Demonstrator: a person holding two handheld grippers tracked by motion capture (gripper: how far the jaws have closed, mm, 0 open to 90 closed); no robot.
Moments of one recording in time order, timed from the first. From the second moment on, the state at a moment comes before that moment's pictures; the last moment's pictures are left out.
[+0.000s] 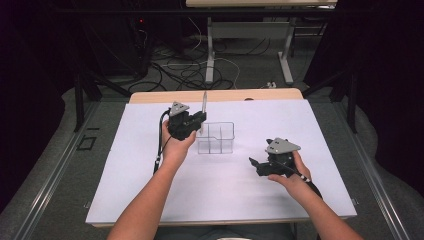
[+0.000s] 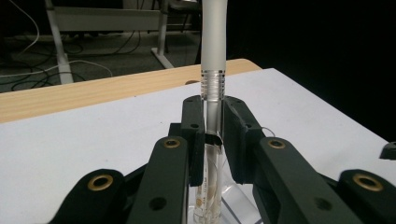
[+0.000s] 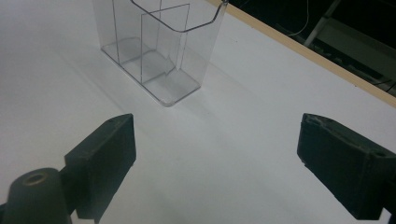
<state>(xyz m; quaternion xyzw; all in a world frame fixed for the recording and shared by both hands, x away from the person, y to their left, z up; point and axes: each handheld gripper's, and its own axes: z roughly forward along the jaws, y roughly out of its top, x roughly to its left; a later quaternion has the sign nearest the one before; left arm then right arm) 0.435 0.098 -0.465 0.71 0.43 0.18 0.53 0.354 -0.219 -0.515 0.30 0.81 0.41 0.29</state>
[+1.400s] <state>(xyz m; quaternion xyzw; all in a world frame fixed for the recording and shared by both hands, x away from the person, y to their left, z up) 0.401 0.128 -0.457 0.72 0.40 0.14 0.54 0.355 -0.218 -0.519 0.31 0.81 0.41 0.28</state>
